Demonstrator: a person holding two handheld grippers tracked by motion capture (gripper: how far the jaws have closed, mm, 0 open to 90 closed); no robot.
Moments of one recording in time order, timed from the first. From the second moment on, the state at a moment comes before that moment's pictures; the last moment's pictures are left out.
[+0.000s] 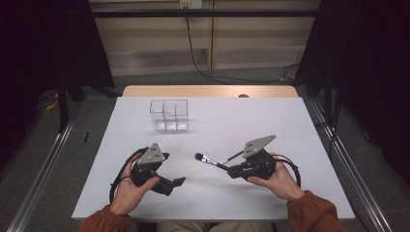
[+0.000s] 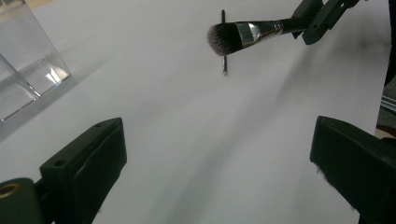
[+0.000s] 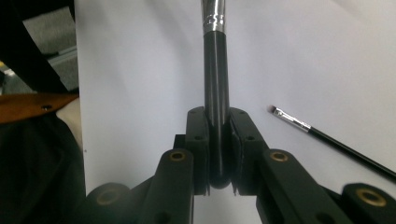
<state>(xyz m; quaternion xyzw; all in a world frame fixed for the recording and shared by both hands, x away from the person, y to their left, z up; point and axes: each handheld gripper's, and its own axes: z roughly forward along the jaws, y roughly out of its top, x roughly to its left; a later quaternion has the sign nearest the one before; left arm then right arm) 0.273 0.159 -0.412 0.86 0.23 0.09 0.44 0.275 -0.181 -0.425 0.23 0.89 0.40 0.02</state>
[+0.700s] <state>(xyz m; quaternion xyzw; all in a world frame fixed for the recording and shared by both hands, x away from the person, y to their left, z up) 0.273 0.164 -0.415 0.85 0.24 0.10 0.45 0.265 -0.182 -0.433 0.25 0.84 0.49 0.04</state>
